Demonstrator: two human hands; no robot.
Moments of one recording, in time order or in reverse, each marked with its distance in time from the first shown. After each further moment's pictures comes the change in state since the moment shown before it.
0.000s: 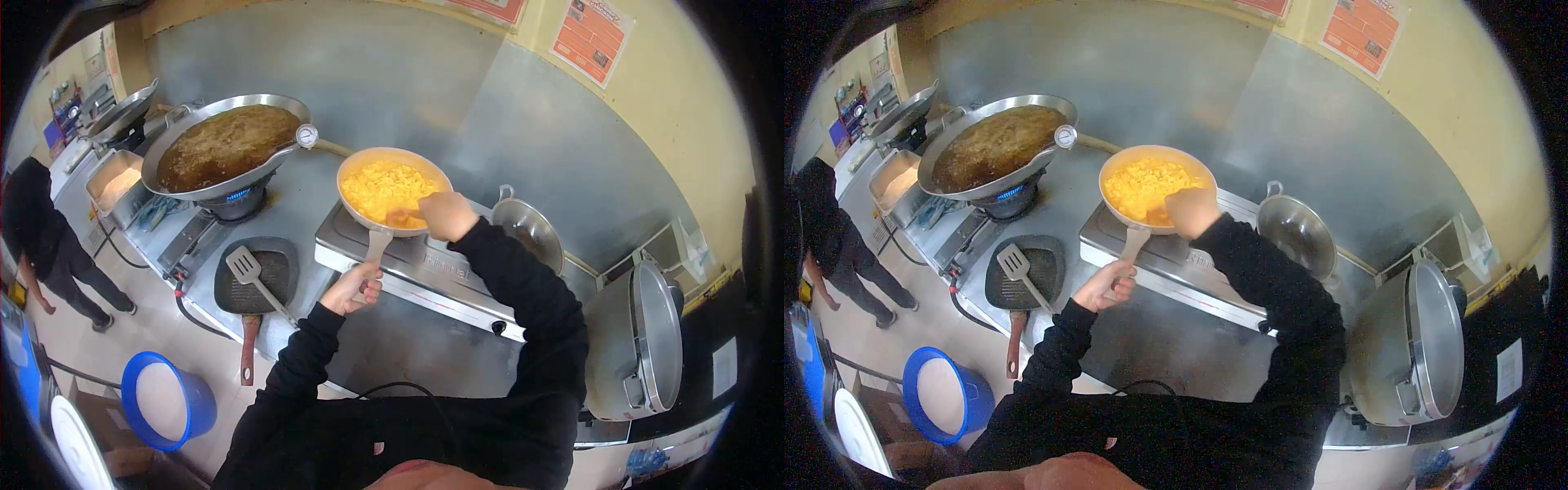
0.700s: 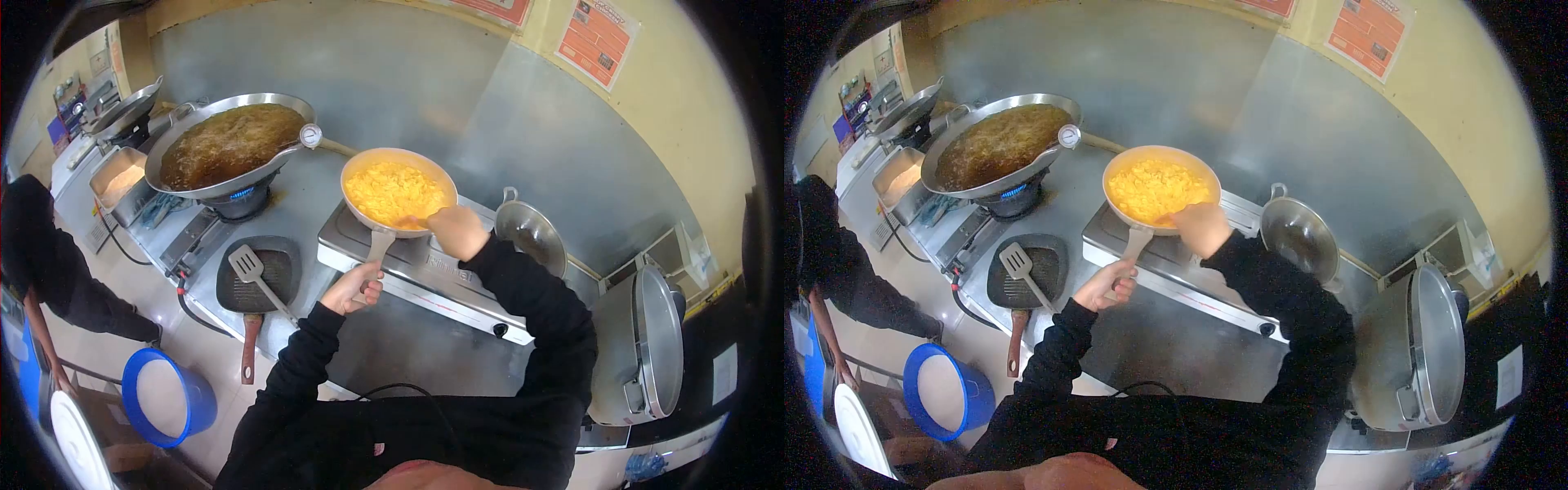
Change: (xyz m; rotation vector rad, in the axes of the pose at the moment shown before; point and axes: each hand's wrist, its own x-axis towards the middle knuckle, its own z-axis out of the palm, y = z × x) left_hand 0.000 0.003 -0.001 0.009 0.021 -0.026; right_hand -0.023 -0.001 0.015 -0.018 0.097 -0.060
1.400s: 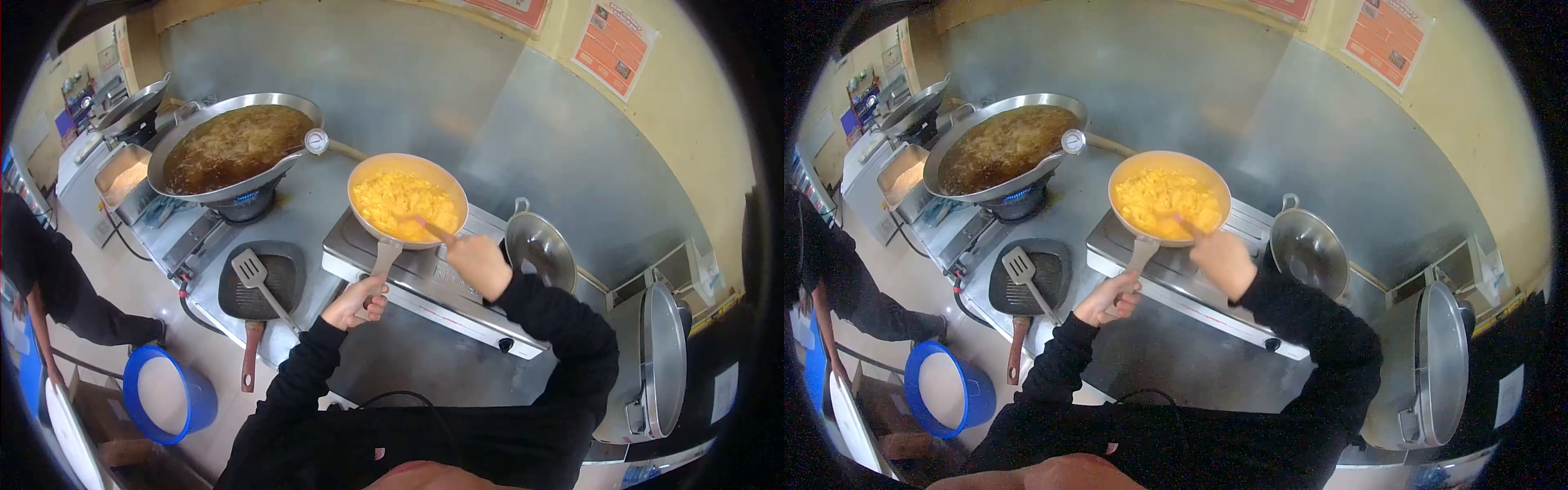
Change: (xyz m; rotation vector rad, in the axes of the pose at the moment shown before) left_hand 0.001 0.003 -0.003 0.013 -0.048 -0.006; right_hand -0.021 -0.003 0.002 -0.171 -0.068 -0.044
